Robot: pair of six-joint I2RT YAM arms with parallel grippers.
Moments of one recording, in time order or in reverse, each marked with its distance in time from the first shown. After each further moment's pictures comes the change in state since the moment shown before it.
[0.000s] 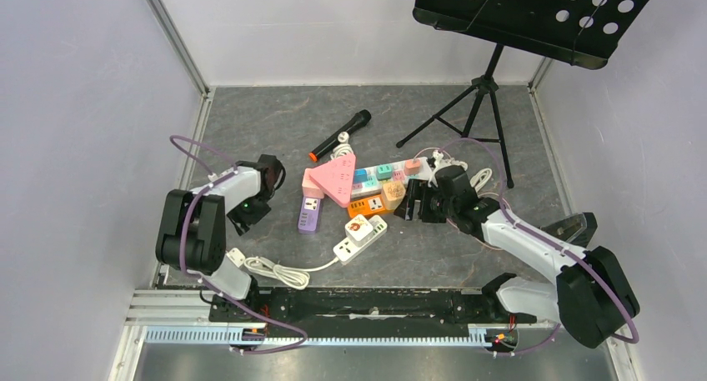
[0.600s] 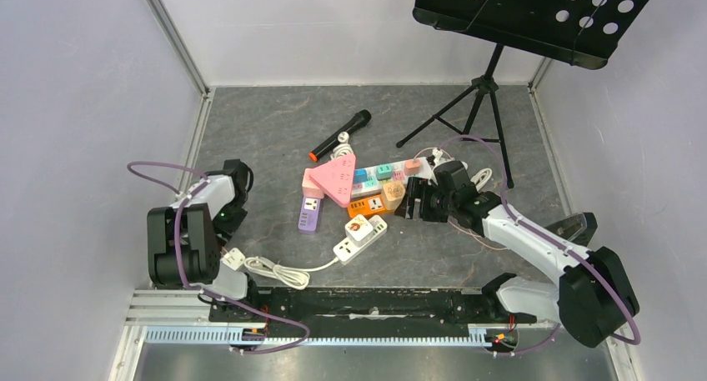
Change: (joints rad) left arm 0.273 -0.076 -0.079 0.043 0.029 0.000; right arm 0.000 -0.004 0.071 -0.127 -0.007 0.030
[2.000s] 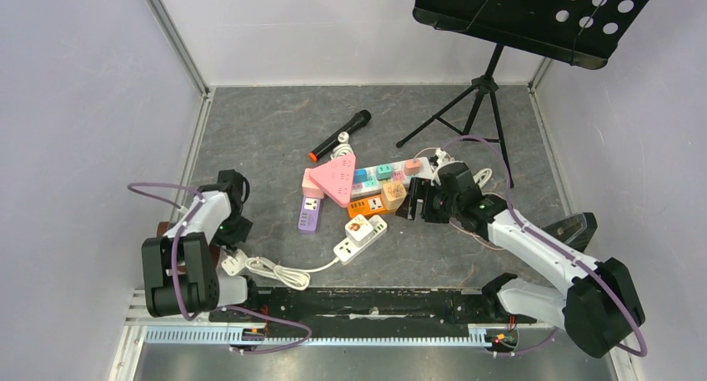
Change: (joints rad) left arm 0.016 -0.182 -0.112 -0.029 0.200 0.062; right arm 0.000 -0.053 -0.011 -0.022 -0.012 -0.001
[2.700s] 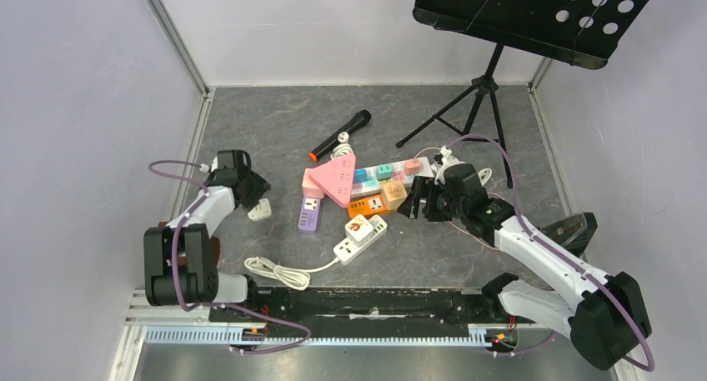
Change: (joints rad) left arm -0.036 0.033 0.002 0.638 0.365 0.263; right arm 0.000 -0.075 -0.011 0.008 0.026 -0.019
